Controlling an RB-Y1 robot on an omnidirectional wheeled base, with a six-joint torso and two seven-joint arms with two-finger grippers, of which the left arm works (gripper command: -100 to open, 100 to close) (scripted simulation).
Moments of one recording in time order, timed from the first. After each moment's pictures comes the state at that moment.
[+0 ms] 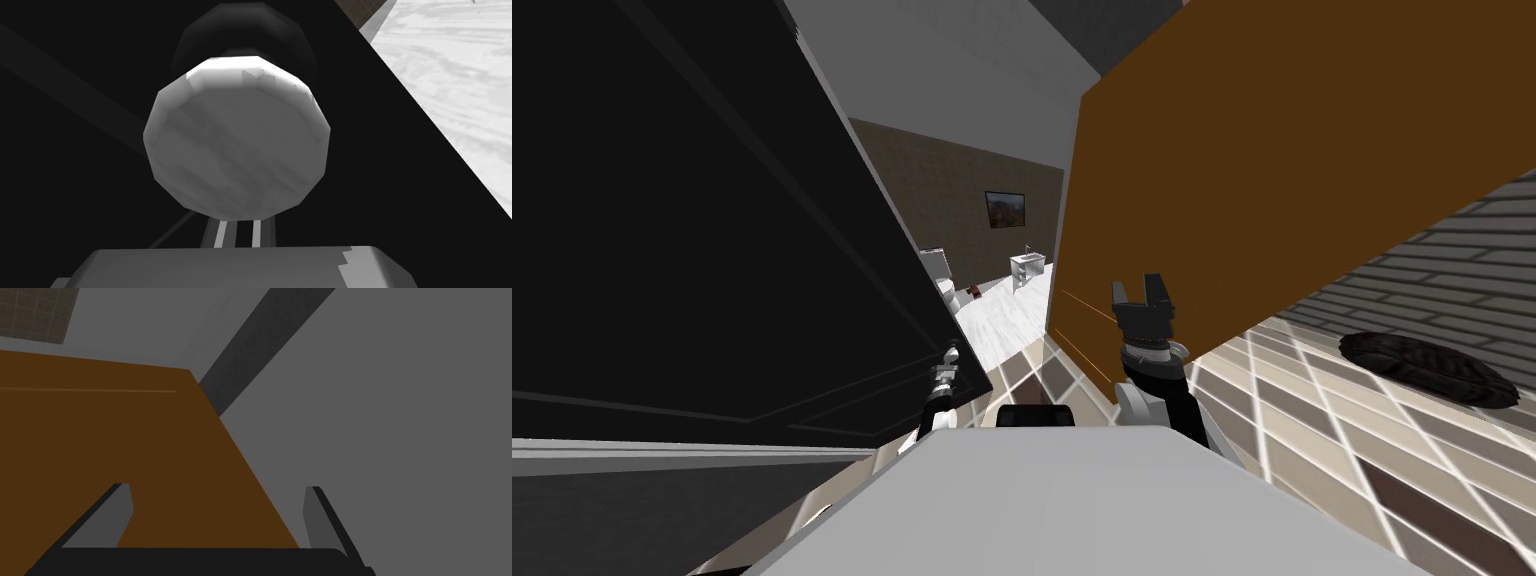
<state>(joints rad) 0.02 0.27 0.06 -0.67 0.45 -0.84 0.77</state>
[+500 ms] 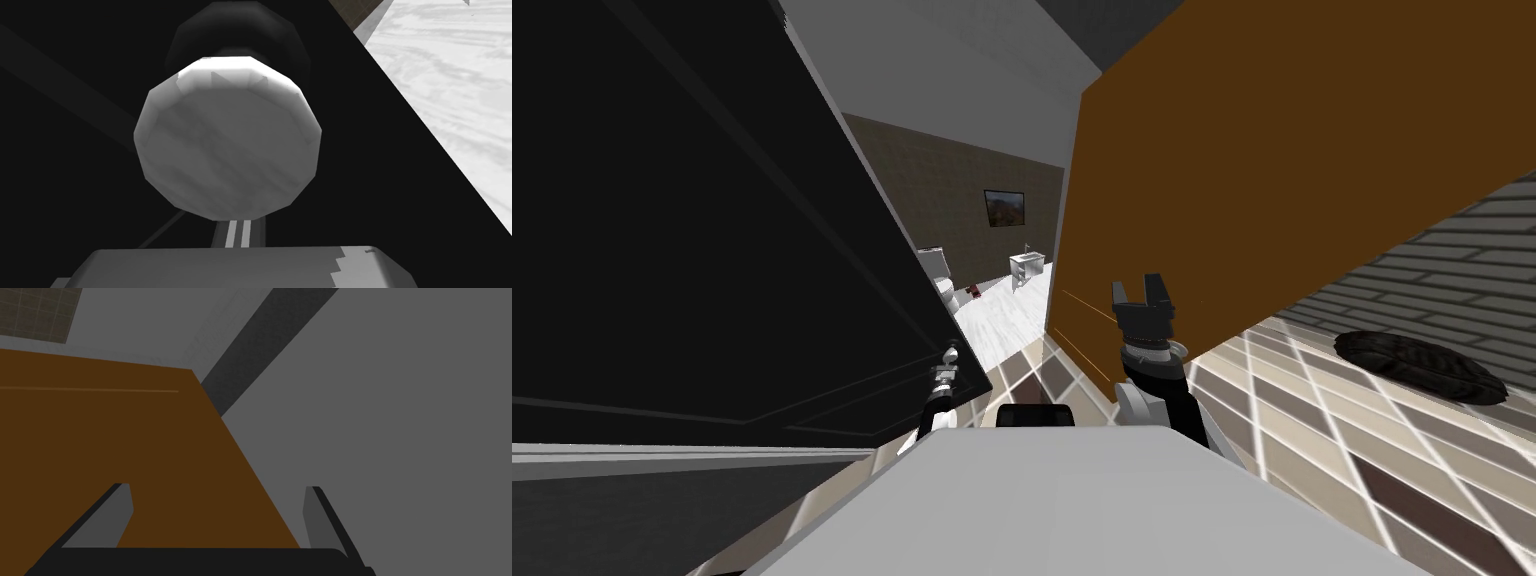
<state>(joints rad) 0.04 0.27 0.06 -0.71 0.46 -0.82 0.78</state>
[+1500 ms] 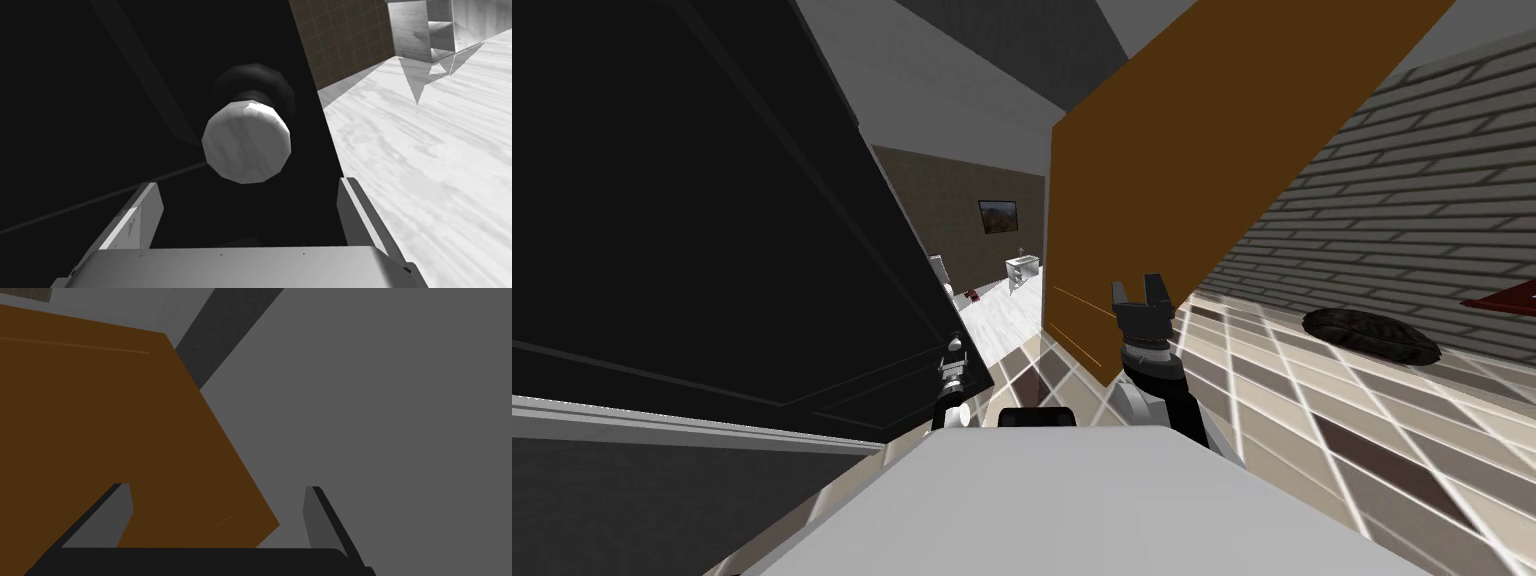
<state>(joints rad) 0.06 0.20 0.01 -0.81 0.58 -0.82 1.02</state>
